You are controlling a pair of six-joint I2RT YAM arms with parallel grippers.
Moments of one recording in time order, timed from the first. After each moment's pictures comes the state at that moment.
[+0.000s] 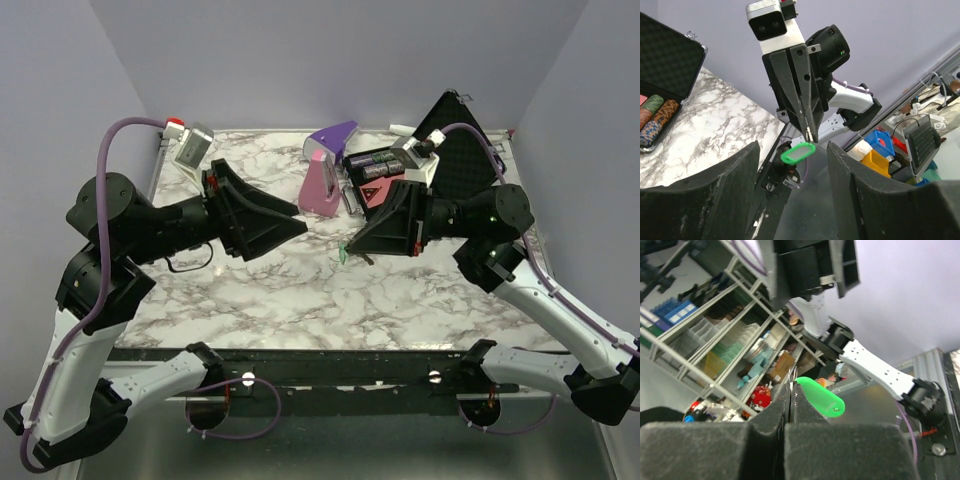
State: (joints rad) left arm -0.66 0.94 1.64 -0.58 0.58 -0.64; right arm 0.76 1.06 1.14 0.39 -0.89 1.18
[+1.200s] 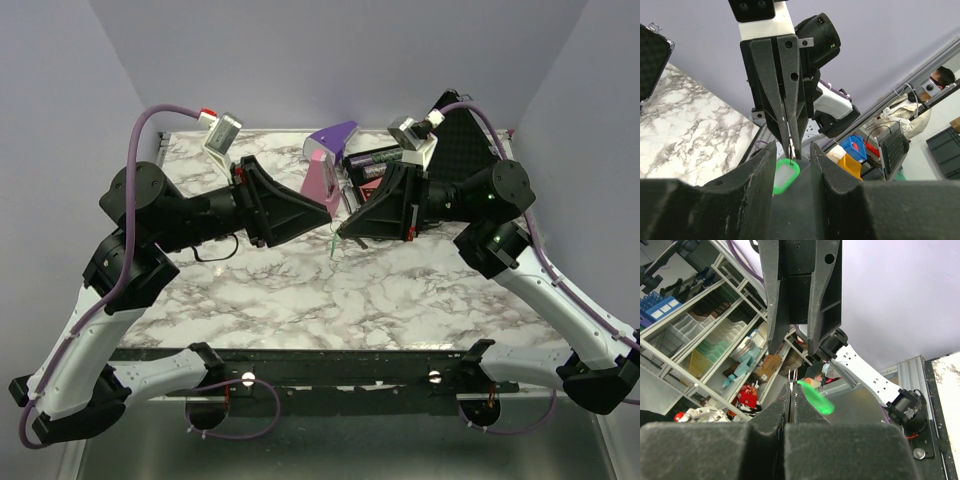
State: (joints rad) left arm -0.77 1.01 1.64 -0.46 0.51 -0.76; right arm 0.76 1.15 1.31 0.31 -0.91 1.11
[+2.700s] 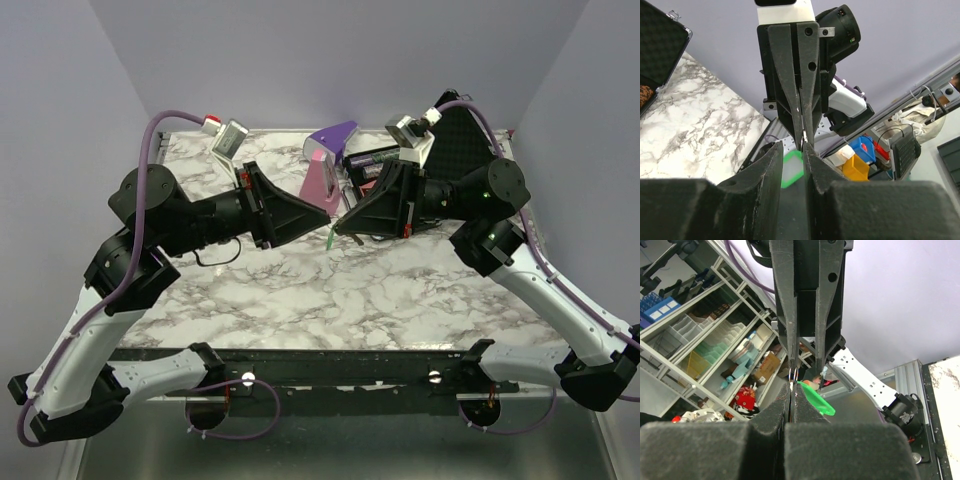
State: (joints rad) left arm -0.80 0.99 1.62 -0.53 0.44 -0.74; right arm 0.76 1.17 1.31 0.34 -0.90 1.11
